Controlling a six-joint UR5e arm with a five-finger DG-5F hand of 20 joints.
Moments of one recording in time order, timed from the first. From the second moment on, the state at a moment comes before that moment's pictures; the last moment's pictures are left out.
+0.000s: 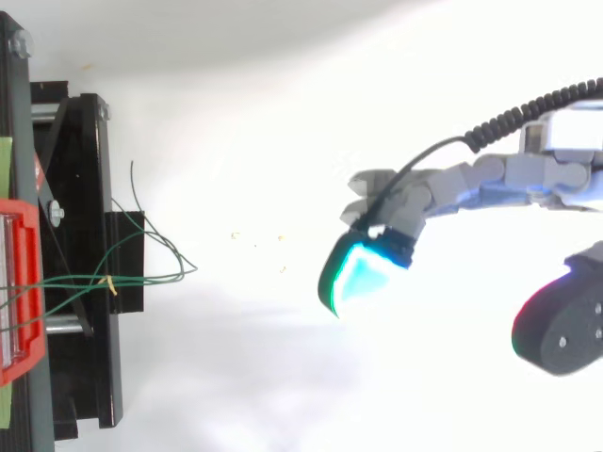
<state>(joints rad) 0.18 -1.91 -1.57 -2.91 -1.34 0.03</state>
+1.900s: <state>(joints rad) 0.16 -2.27 -1.34 -2.71 -1.16 -0.18</state>
